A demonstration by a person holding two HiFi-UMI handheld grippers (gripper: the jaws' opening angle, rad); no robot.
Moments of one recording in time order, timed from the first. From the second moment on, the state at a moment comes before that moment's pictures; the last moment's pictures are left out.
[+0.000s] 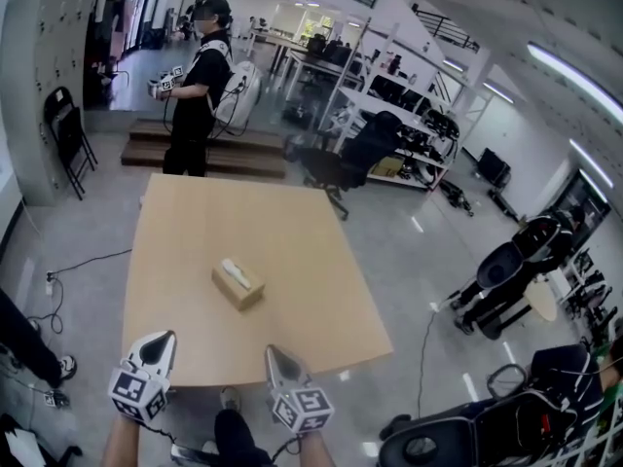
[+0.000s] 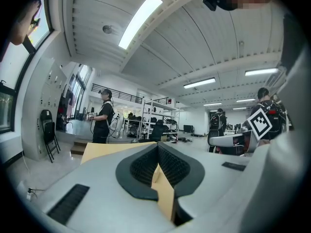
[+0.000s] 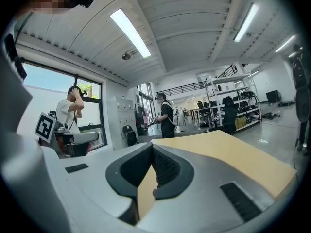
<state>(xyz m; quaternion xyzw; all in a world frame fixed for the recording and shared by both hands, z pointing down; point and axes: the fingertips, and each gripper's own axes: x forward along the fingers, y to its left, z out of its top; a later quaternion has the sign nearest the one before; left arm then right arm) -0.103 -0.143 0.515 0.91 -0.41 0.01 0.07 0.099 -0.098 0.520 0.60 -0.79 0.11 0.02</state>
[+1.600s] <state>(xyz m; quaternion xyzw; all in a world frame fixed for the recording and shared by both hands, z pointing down) -0.075 -0.303 0.546 0.88 -0.46 0.04 0.10 0.118 -0.282 0.557 0.55 -0.82 0.15 0.05</state>
